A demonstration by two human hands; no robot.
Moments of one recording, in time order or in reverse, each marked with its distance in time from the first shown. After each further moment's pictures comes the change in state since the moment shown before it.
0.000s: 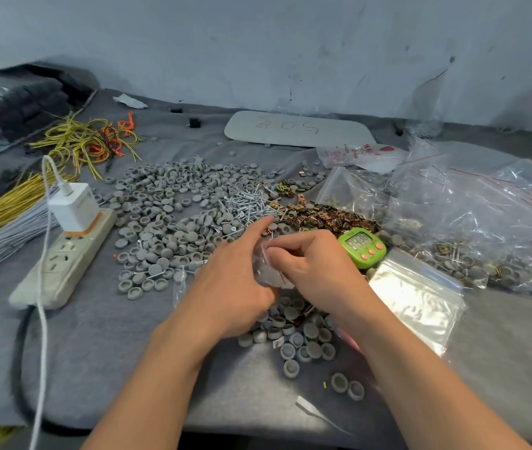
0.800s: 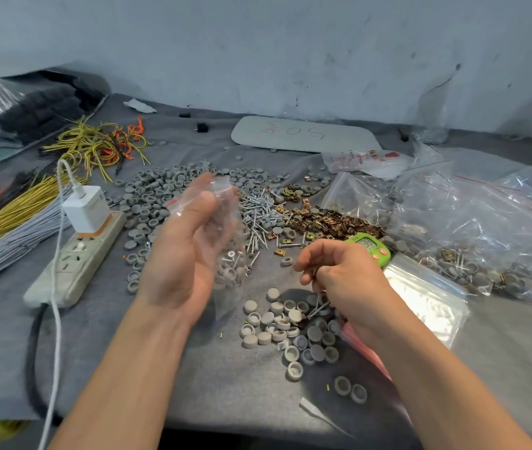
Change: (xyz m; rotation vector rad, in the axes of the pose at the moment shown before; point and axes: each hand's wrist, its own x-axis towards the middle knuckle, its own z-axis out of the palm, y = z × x) left_hand 0.000 0.000 -0.041 -1.422 0.333 -0.016; right_hand -0.017 0.000 -0.014 0.222 0.086 0.268
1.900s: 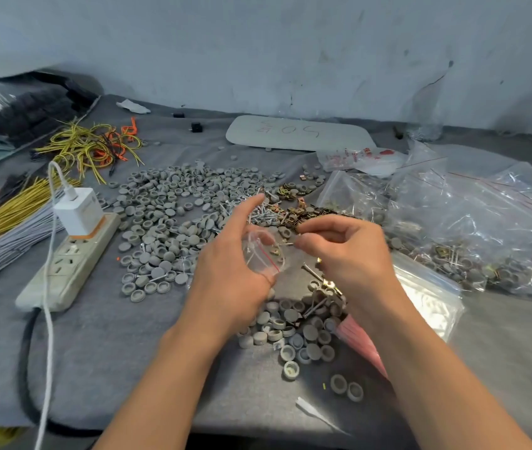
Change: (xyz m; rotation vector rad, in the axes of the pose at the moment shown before) left_hand -0.008 -0.045 0.006 1.211 -0.118 0.251; right_hand 0.007 -0.012 -0.007 0.114 0.168 -0.190
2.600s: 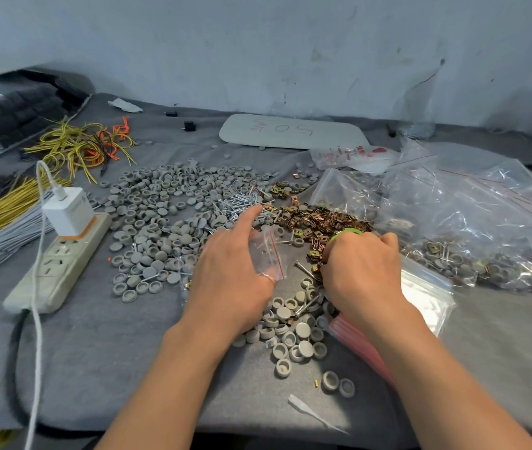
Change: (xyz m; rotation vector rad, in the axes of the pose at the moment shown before) left_hand 0.000 0.003 0.014 0.246 -0.023 -0.036; right_hand 0.005 0.010 -0.015 -1.337 0.049 -0.079
